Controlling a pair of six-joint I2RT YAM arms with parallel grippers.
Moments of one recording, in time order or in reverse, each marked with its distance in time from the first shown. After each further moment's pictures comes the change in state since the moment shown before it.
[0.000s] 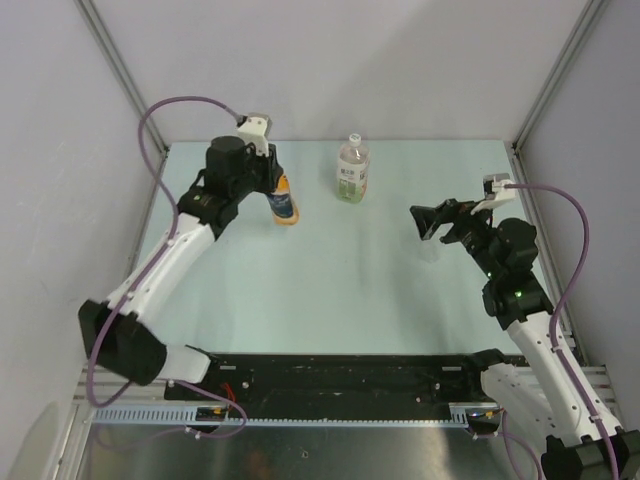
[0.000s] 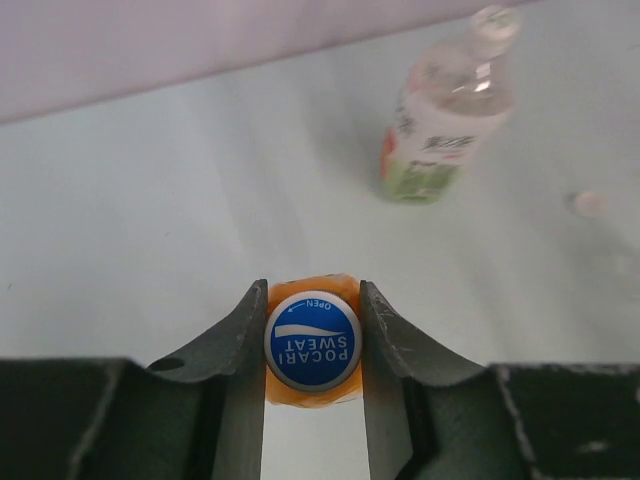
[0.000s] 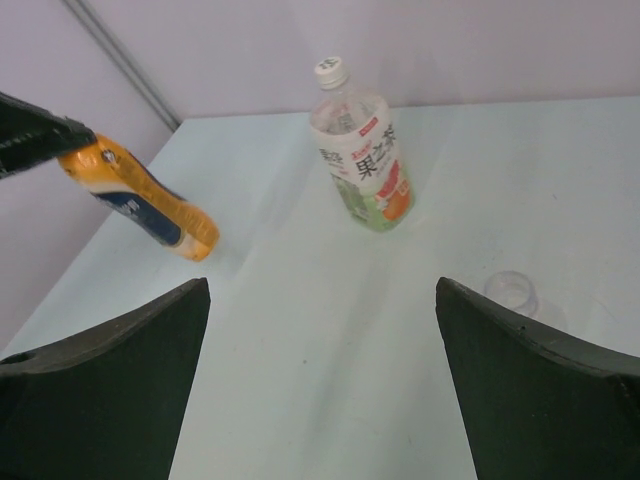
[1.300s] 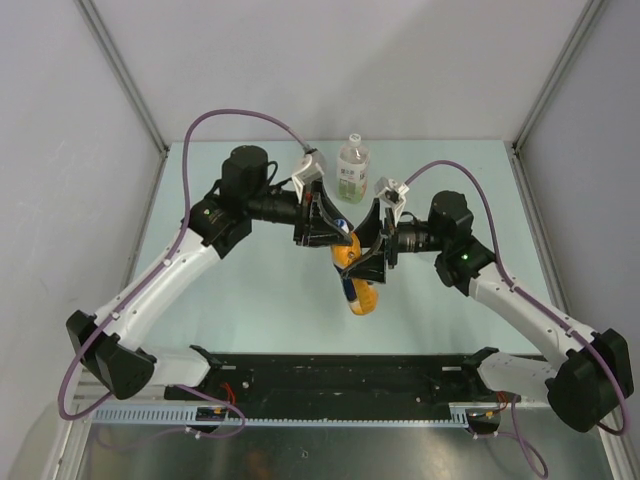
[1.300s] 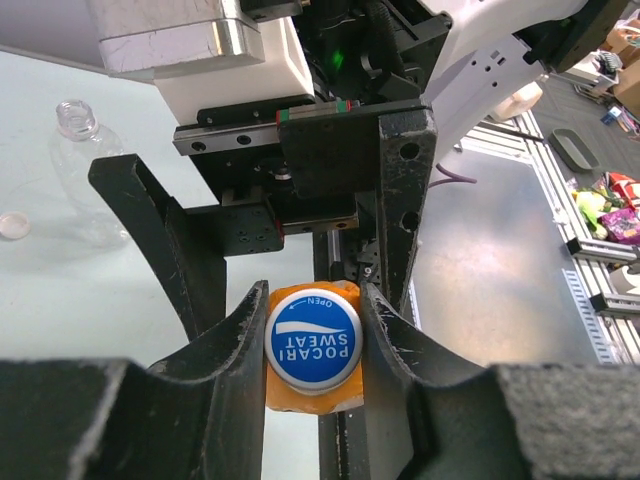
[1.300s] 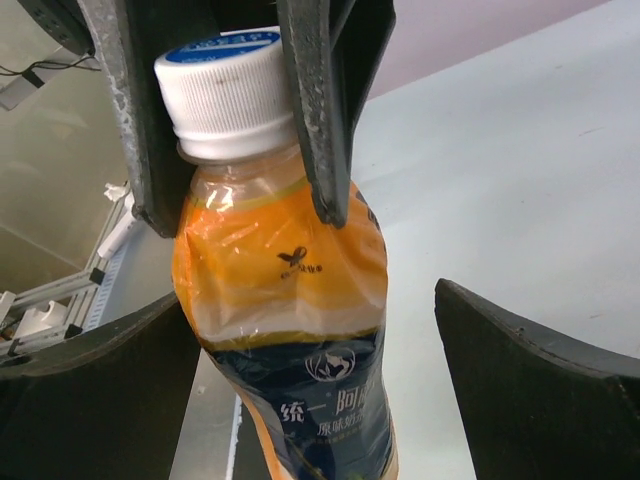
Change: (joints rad) left arm -0.245 -0.130 0.045 -0.022 1.089 -0.032; right arm 0.307 0.394 0.141 0.228 -0.865 0.032
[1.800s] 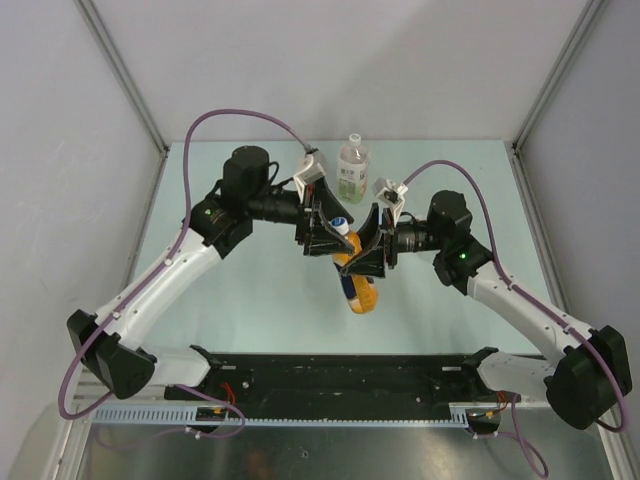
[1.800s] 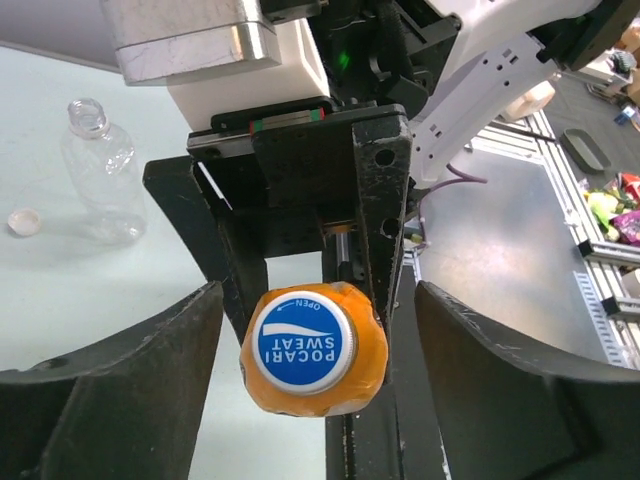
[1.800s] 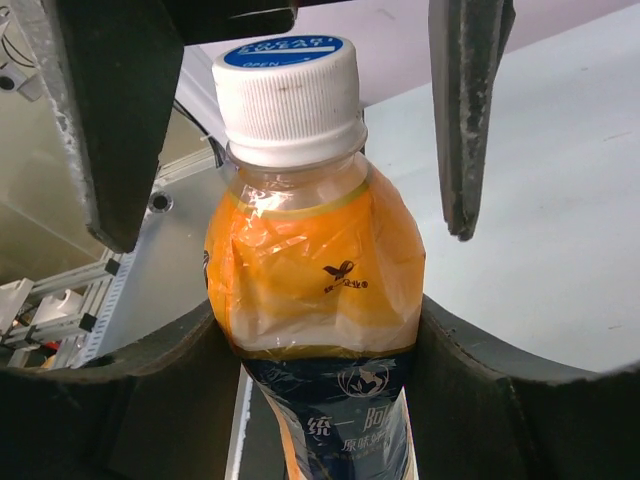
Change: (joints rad) left arm -0.005 0.007 0.001 0.001 -0.017 0.014; right arm 0.009 0.014 0.002 0.042 -0.048 0.024
